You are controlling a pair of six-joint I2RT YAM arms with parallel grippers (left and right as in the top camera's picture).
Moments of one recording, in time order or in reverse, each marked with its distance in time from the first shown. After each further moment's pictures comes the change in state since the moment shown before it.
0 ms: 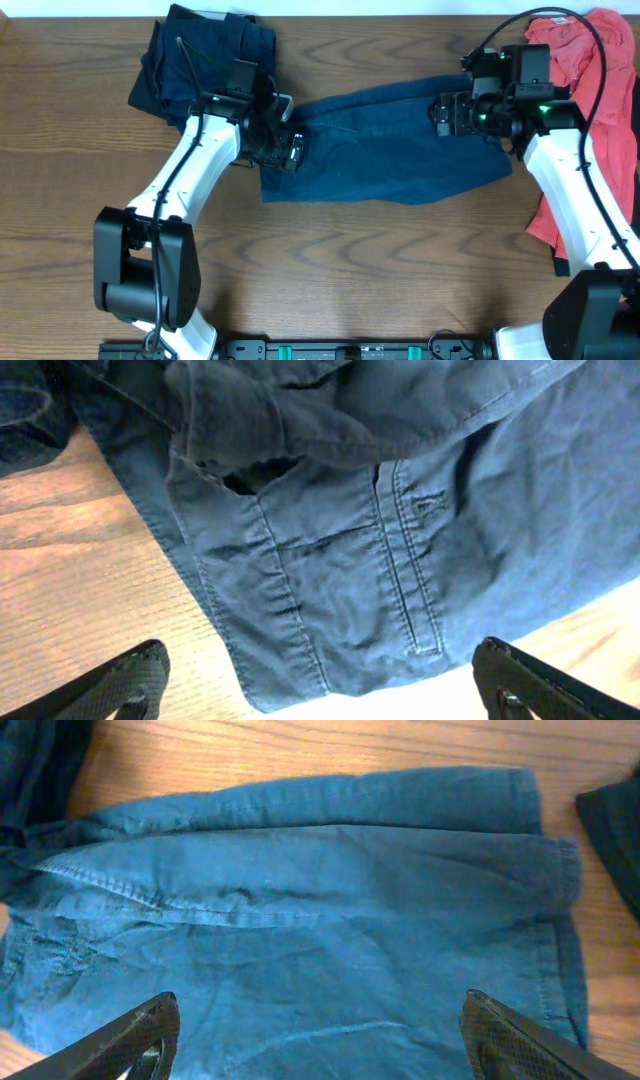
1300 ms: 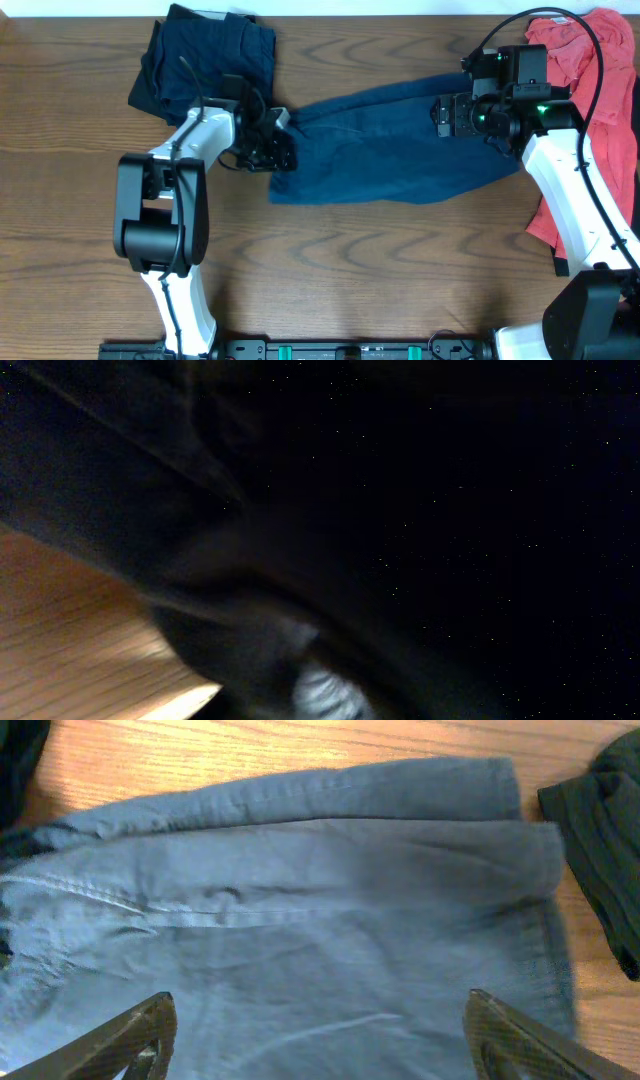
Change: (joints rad) left arm 0.093 0.269 0.002 0.099 0.311 0.009; right arm 0.006 0.000 0.000 -0.008 0.069 -0.006
